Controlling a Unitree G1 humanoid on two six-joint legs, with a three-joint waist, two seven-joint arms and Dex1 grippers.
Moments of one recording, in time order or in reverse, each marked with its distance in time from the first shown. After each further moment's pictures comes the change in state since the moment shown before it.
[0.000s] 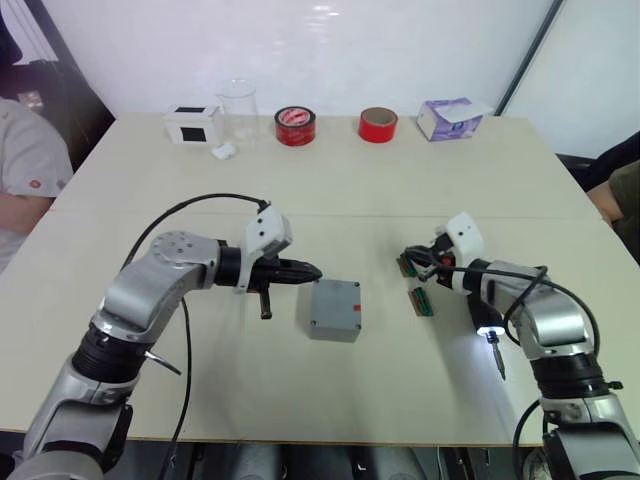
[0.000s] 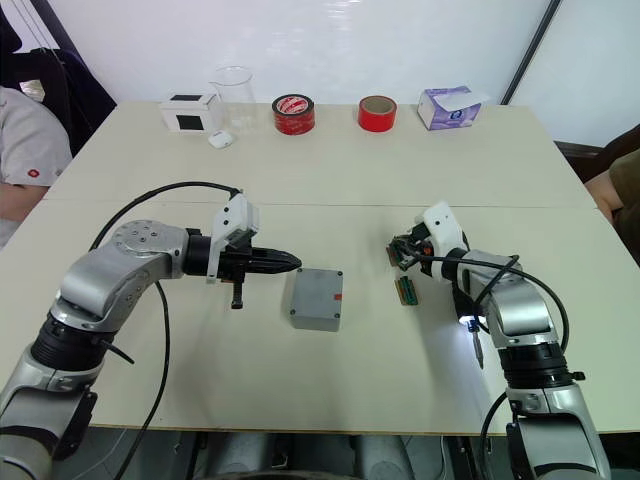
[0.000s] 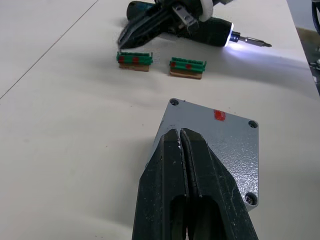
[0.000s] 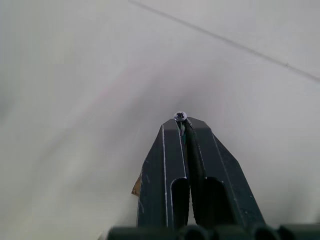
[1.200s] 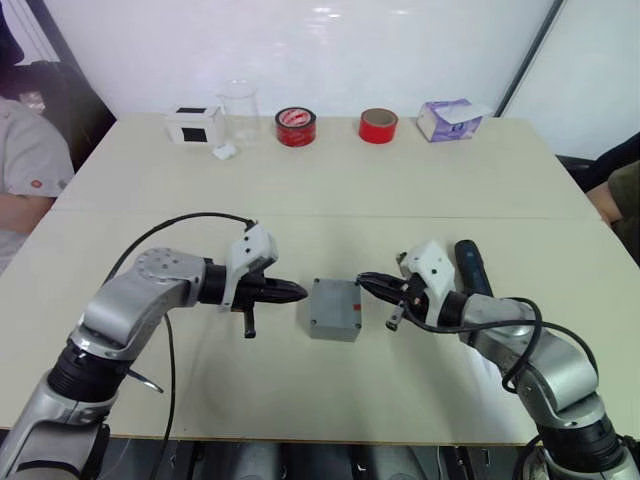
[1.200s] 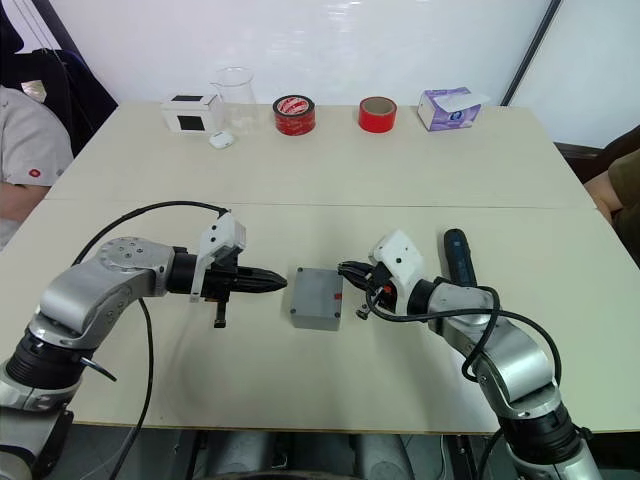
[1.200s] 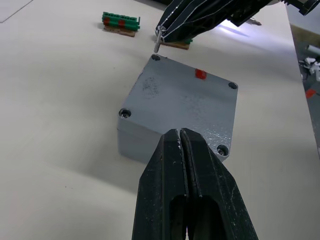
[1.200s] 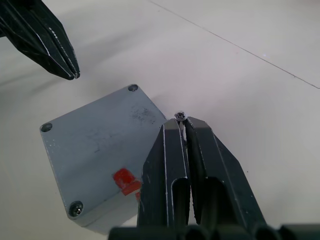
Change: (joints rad) left arm 0.097 0.084 0.018 -0.051 -0.061 0.046 -0.005; right arm 0.225 0.019 0.104 -0.541 0.140 0.113 -0.054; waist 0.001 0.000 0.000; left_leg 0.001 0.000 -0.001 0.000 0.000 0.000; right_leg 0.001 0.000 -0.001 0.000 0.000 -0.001
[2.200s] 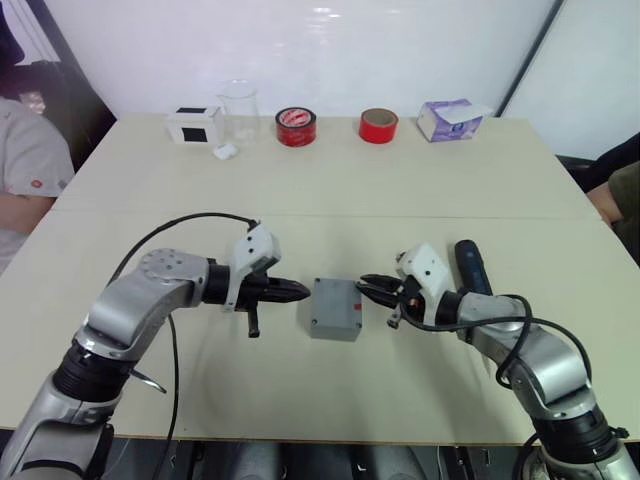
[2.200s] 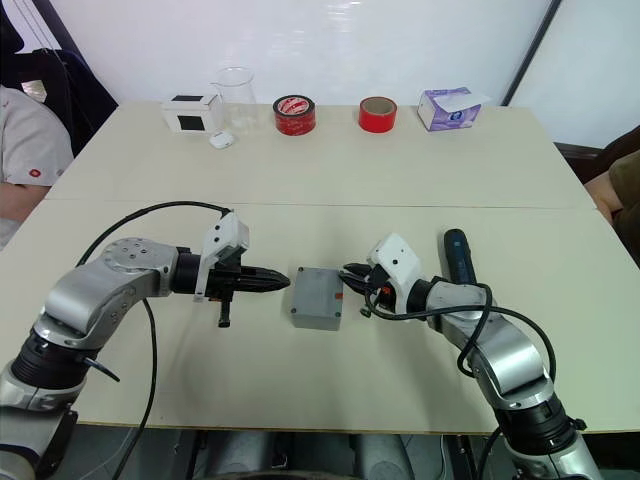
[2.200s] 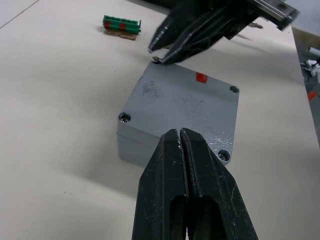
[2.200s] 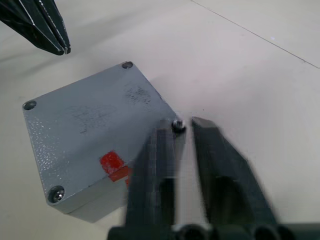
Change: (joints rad) left arm -0.002 -0.018 -0.006 0.001 0.005 -0.003 0.011; right arm -0.024 -0.010 0.036 0.079 -0.061 -0.026 0.057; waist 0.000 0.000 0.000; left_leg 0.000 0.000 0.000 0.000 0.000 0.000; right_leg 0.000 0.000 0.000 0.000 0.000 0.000
